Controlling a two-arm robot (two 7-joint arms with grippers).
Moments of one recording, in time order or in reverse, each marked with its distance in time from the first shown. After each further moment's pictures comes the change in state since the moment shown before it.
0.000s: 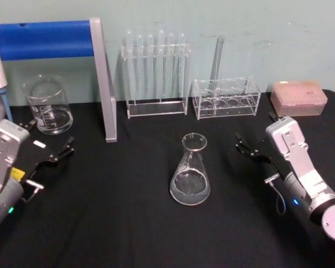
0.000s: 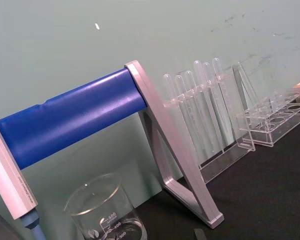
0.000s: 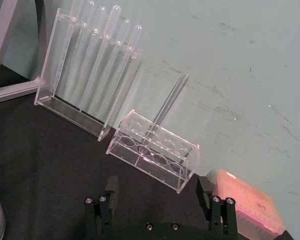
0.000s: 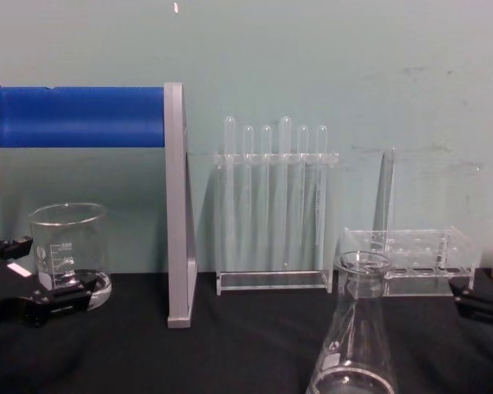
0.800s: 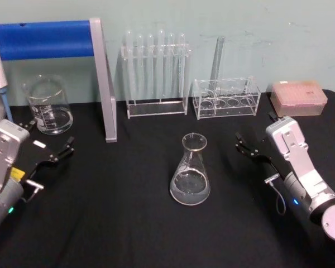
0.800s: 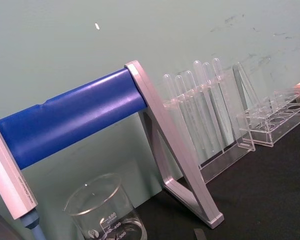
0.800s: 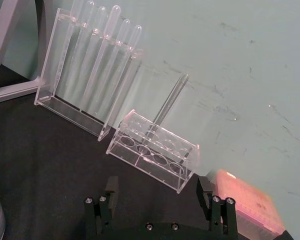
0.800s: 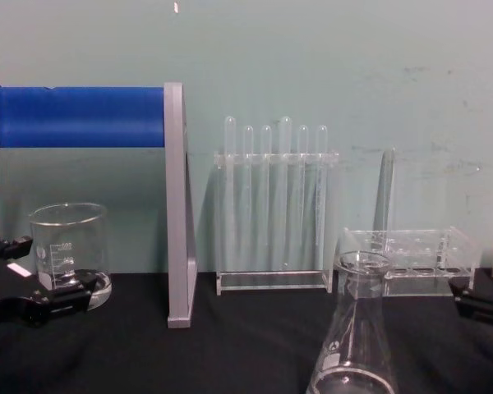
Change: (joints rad) left arm 0.000 0.000 0.000 0.000 0.000 0.000 0.000; right arm 0.000 0.000 0.000 0.000 0.000 0.000 0.000
